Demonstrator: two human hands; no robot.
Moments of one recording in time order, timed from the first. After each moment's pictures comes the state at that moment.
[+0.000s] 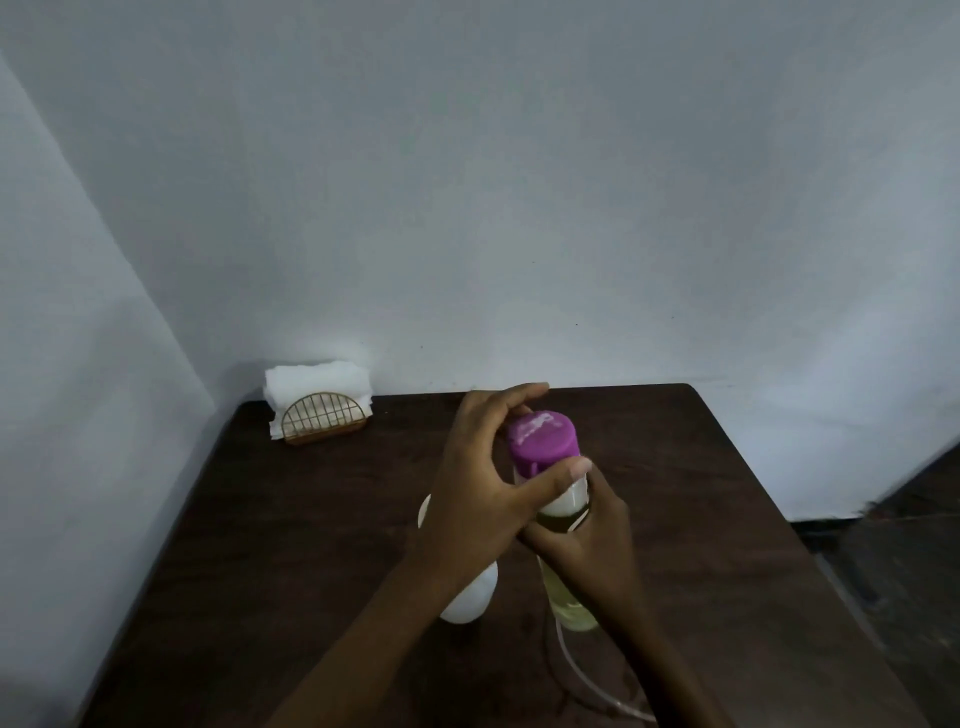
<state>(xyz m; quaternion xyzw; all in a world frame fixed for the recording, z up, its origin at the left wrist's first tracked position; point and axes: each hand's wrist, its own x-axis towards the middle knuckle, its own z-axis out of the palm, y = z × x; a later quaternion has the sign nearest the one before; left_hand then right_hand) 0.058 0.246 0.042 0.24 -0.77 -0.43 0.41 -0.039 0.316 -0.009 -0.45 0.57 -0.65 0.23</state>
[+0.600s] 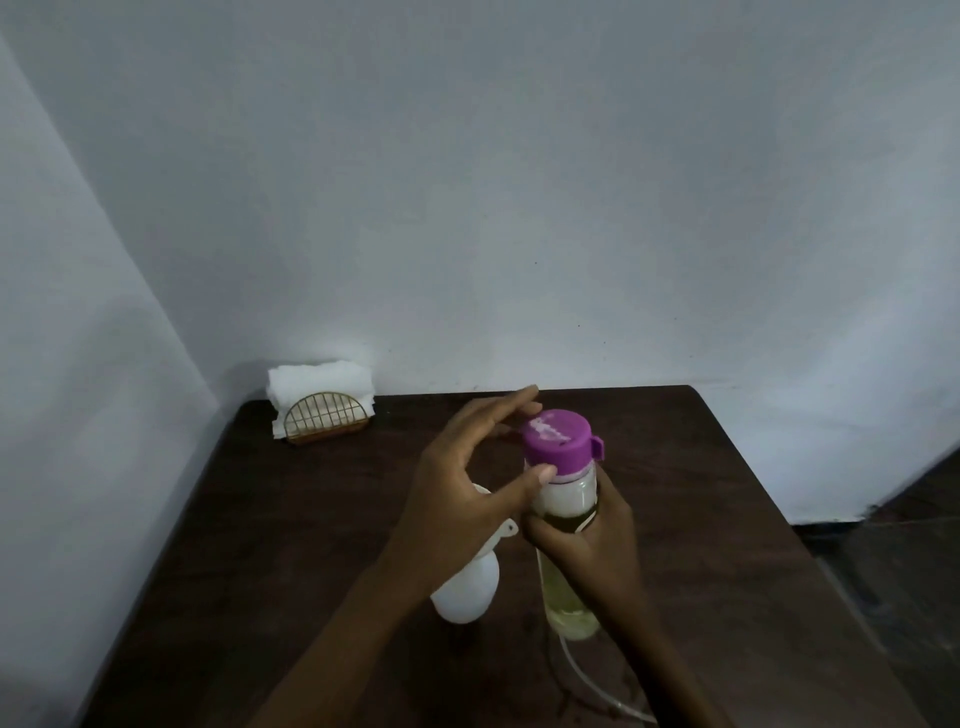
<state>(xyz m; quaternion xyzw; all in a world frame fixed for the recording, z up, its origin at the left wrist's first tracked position) 0.075 0.239 0.039 0.19 -0.76 -0.47 0.40 -0.040 0.316 -0.013 -0.42 0.59 -0.65 0.23</state>
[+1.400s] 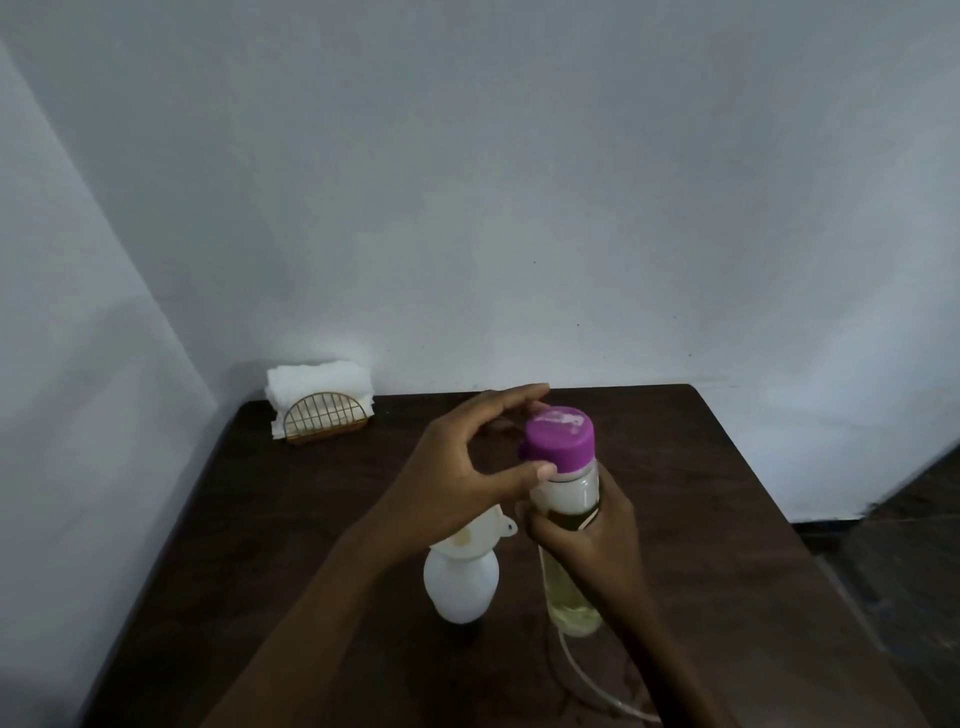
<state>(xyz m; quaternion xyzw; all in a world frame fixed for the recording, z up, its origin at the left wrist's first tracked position) 0.078 0.221 0.053 0.18 -0.80 -0.49 0.29 -0.043 0.316 -0.014 -0.42 0.59 -0.65 0.24</state>
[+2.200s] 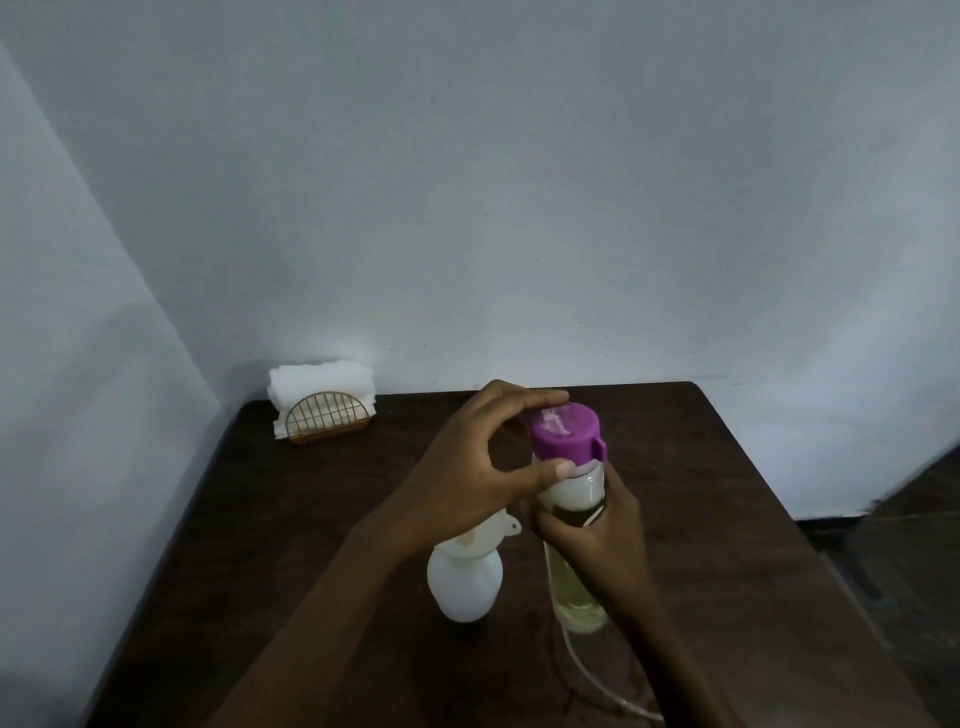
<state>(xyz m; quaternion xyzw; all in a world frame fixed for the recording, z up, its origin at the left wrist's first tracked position) 0.071 0.219 0.054 0.18 -0.83 -0.45 0.26 -0.042 0.316 -0.010 -0.41 0.59 -0.65 0.24</state>
